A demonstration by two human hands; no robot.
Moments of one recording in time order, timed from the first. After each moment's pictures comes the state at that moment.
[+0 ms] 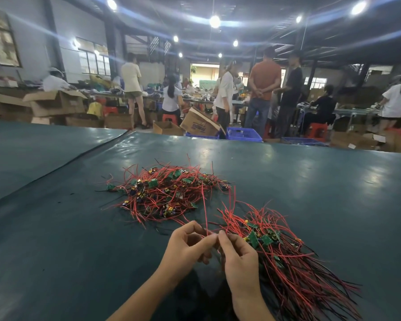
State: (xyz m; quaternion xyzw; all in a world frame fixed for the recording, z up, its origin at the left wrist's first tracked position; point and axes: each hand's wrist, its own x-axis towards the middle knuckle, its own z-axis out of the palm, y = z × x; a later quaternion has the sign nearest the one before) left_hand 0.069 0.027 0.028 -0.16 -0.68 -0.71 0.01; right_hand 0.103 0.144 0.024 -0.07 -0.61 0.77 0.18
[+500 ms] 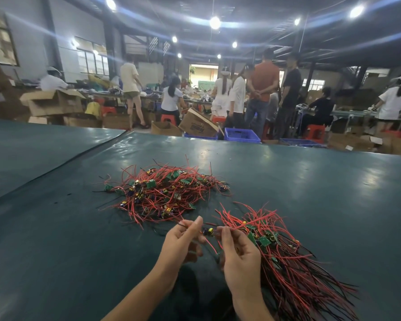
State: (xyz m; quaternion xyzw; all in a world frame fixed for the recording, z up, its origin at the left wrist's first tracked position) left_hand 0.063 0.027 0.028 -0.06 -0.61 -0.79 -0.05; right_hand 0.106 0.145 0.032 -0.04 -0.63 0.74 0.25
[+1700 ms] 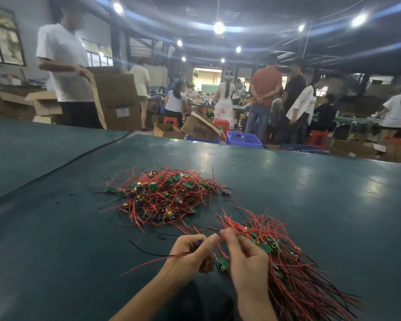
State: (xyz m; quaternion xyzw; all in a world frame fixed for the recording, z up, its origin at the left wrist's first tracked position) left_hand 0.078 0.036 0.038 -0.21 -0.67 -0.71 -0.02; right_hand 0.102 0.154 0.040 -0.06 -0.63 0.73 0.24
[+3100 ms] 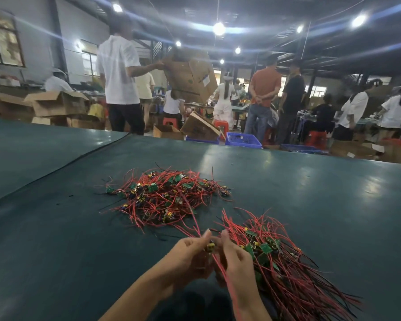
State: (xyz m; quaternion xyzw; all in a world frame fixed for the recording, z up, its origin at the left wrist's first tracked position) left_hand 0.076 0.026 0.048 -0.12 -0.57 -0.77 -0.25; right_hand 0.111 0.145 0.044 0.04 -0.64 0.75 0.12
